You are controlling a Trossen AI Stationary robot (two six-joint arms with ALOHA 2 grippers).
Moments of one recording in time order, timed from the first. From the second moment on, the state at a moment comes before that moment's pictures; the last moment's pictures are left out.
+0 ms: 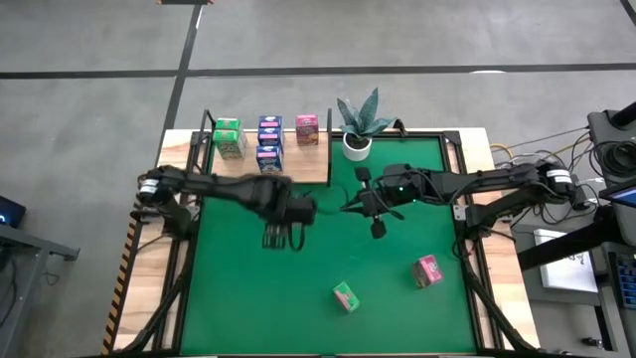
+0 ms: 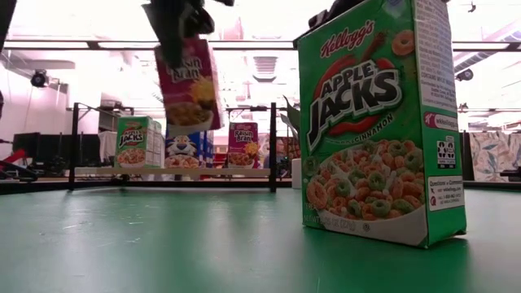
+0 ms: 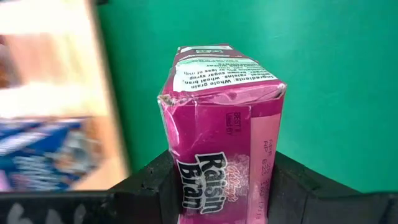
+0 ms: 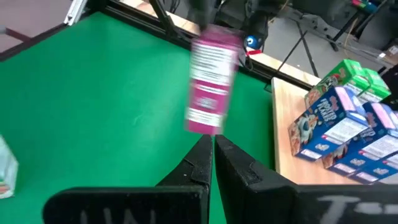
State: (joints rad) left arm -0.13 1.78 1.77 -1.48 -0.21 -0.05; right arm -0.06 1.29 0.88 0.02 -0.19 -0.42
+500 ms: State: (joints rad) left arm 0.21 1.78 1.77 -1.30 -0.25 0.38; right arm -0.02 1.25 0.84 0.02 -0.19 -0.35
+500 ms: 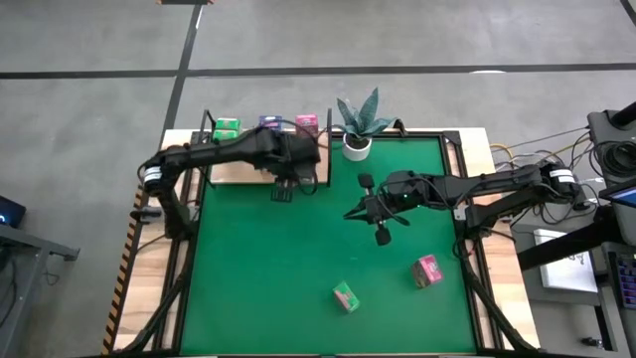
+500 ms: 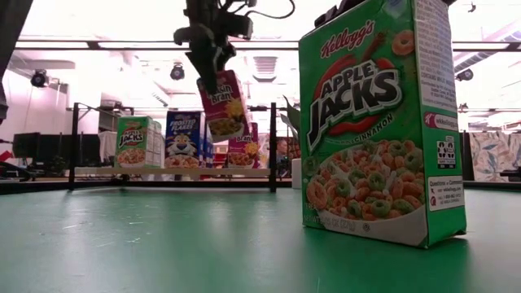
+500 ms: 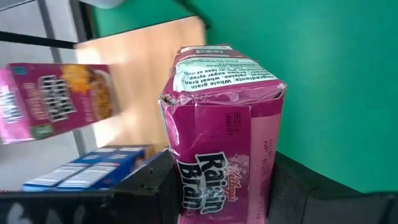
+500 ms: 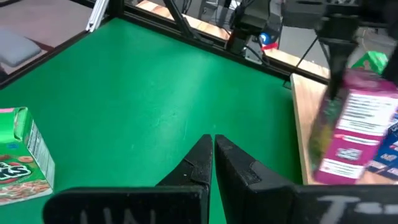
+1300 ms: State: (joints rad) left arm 0.42 1.79 1.74 -1.09 -0.23 0.46; right arm -0.02 1.26 0.83 0.00 -0.18 -0.26
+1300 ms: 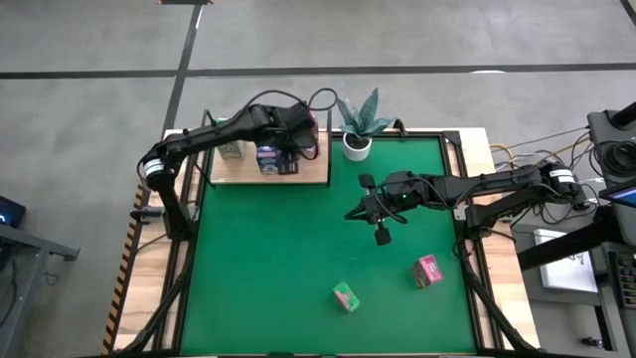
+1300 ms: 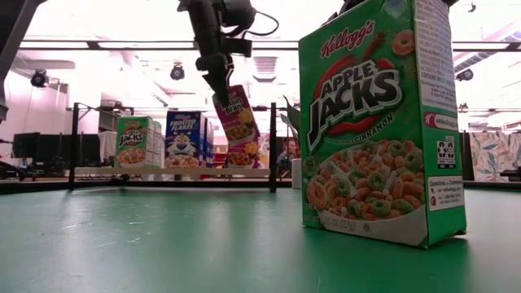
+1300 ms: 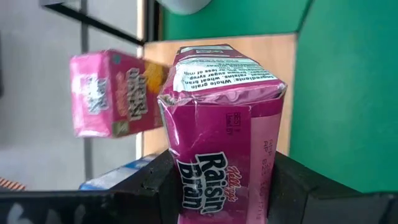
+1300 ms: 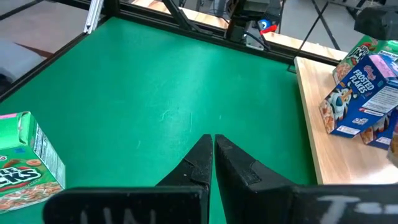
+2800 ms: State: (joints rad) left arm 0.42 1.86 1.74 -1.05 -0.22 0.46; right arm -0.02 1.26 0.83 0.00 -0.18 -0.26
